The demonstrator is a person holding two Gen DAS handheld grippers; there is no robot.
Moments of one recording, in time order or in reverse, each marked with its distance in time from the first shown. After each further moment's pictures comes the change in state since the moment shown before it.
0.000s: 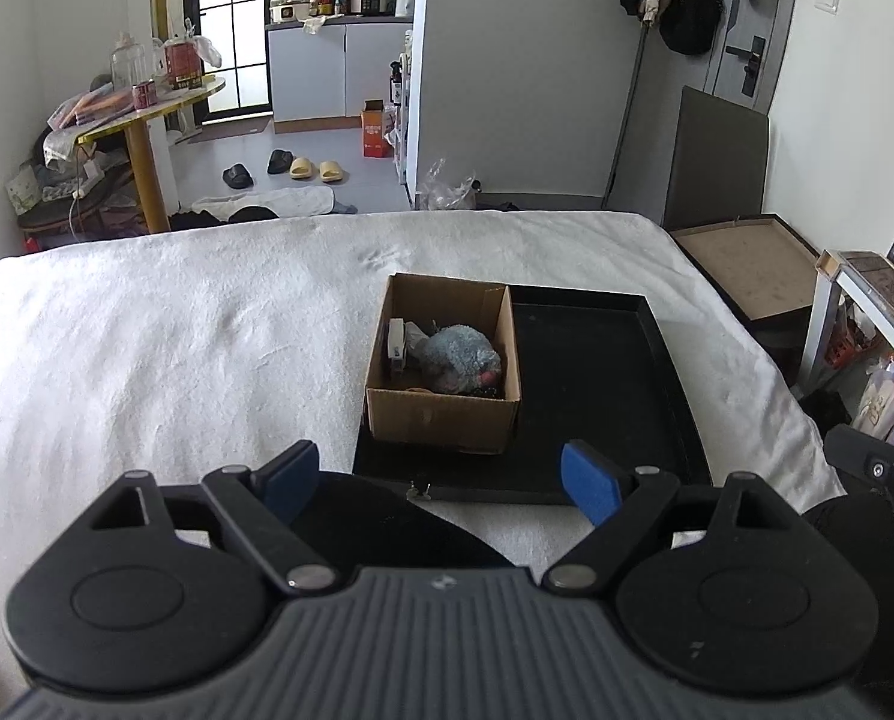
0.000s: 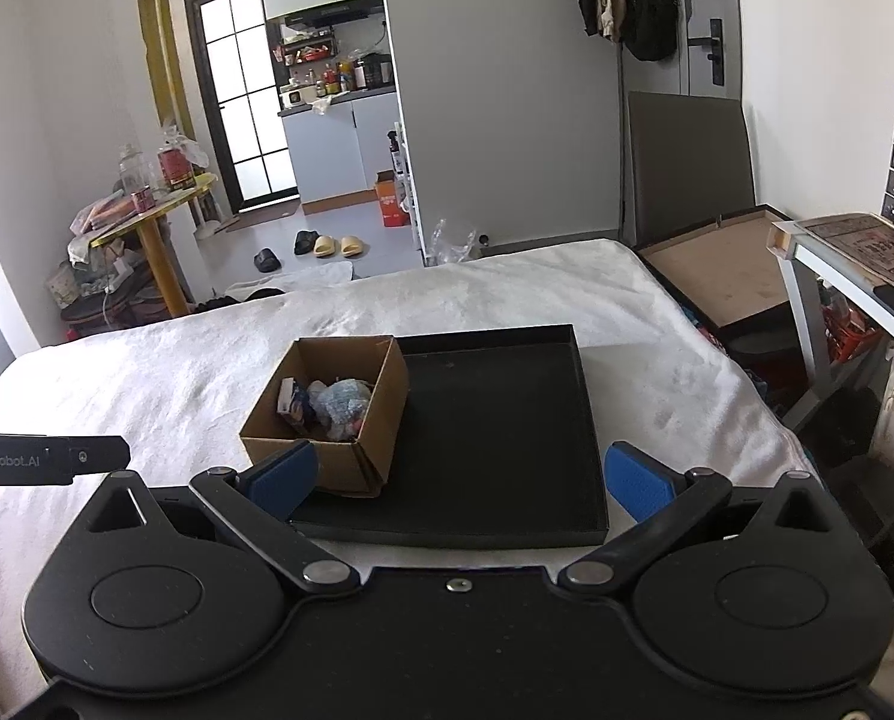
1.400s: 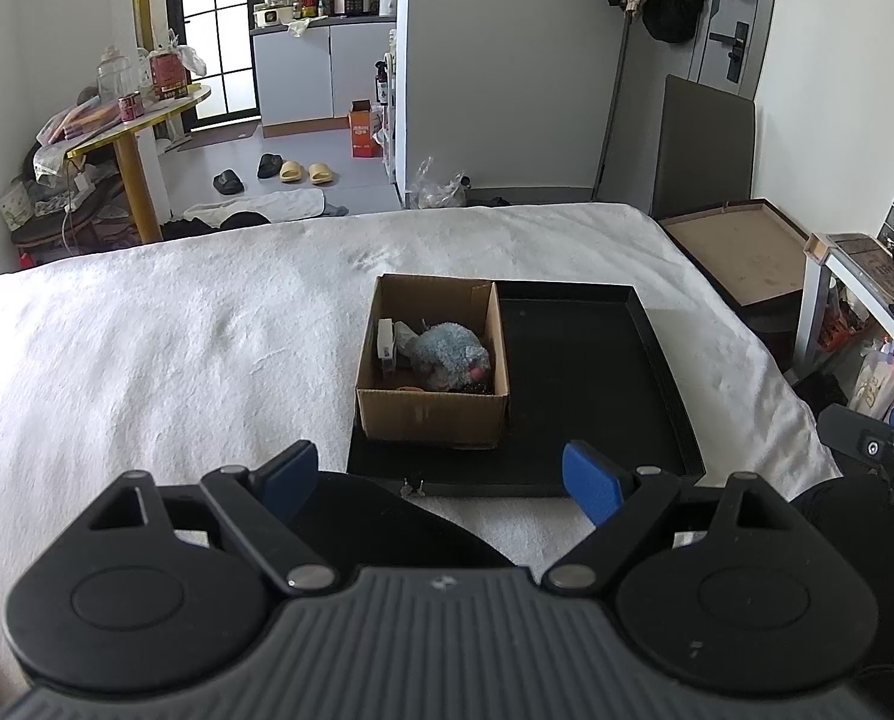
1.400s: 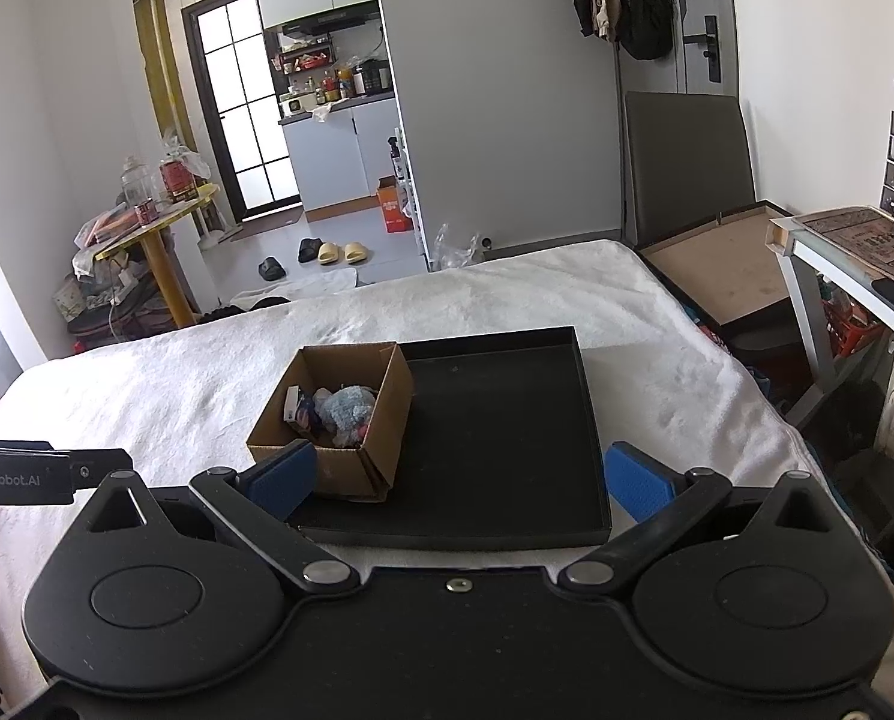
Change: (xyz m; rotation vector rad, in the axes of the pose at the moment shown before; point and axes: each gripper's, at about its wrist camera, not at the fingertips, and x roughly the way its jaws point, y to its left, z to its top) left arm -0.006 -0.010 0.001 0.035 0.008 -0.004; right arm -0.004 -0.008 0.004 0.028 -0.003 0.014
